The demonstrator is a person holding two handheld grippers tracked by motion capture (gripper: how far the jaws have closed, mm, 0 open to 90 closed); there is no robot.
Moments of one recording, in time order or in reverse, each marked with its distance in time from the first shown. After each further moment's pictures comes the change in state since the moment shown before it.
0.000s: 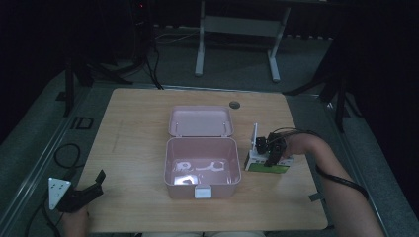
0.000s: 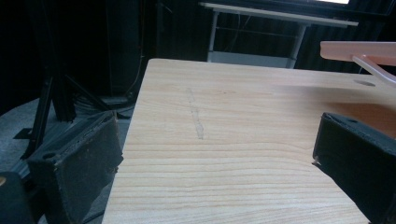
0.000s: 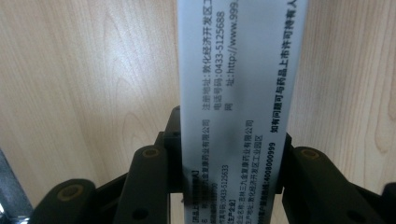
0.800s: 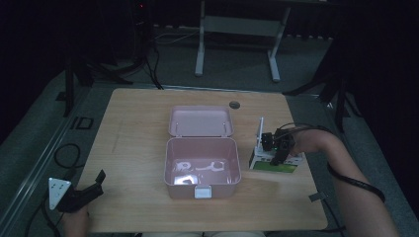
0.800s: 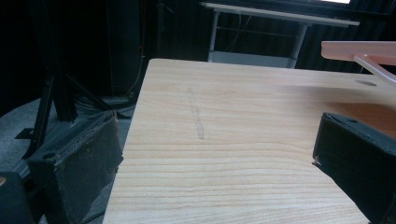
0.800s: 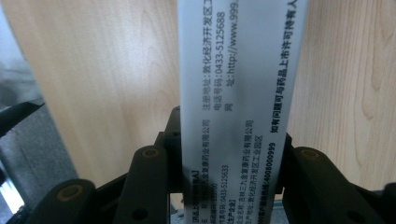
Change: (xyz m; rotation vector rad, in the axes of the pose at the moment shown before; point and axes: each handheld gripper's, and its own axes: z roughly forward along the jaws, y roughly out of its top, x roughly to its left) left arm 0.000 0.000 0.000 0.002 0.003 0.001; right arm 0.017 -0.007 -0.047 0.013 0.009 0.036
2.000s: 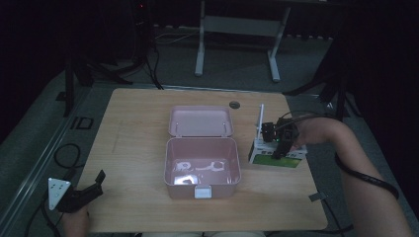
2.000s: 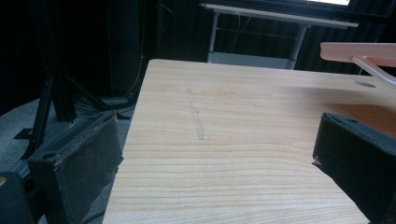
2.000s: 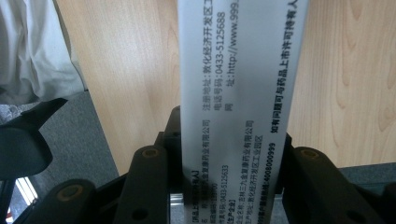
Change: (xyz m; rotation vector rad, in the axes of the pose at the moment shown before) left arm 0.000 0.000 0.000 -0.004 -0.001 -0.002; right arm 0.014 0.012 -0.063 0.008 -0.009 -0.001
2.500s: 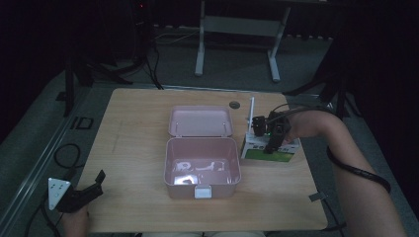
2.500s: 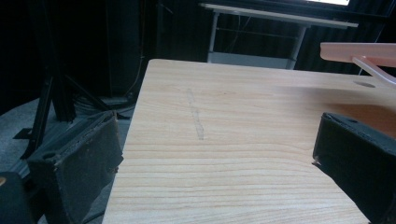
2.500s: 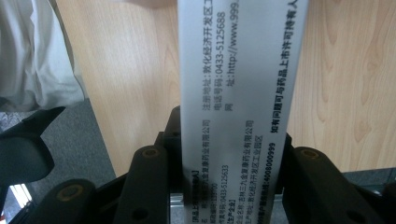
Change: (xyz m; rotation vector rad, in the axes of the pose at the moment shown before) left arm 0.000 0.000 0.000 -0.001 -0.001 -0.003; right arm -0.001 0.025 -0.019 -0.012 -0.017 -0.018
